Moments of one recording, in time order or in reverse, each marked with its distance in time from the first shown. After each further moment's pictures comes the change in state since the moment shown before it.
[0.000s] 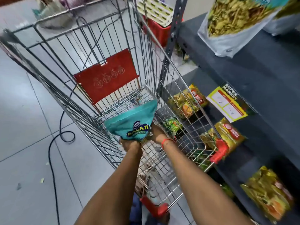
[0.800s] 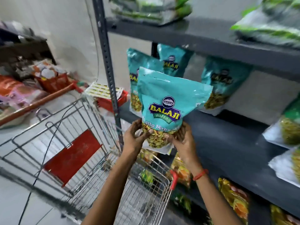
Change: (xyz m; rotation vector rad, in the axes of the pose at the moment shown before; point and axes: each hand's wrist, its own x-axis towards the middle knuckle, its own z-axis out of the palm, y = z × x) left_hand -0.243 0.169 0.040 0.290 -1.227 0.788; right_hand -0.233 -0.040 -0.210 0.682 0.828 -0.677
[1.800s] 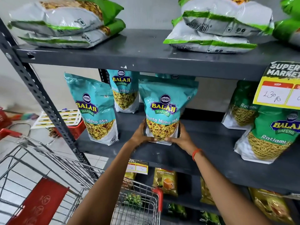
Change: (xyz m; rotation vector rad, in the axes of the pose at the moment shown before) left_hand 0.155 -0.050 0.137 0.450 -0.717 -0.047; right_hand 0.070 0.022 -0.129 -0.213 0.164 0.215
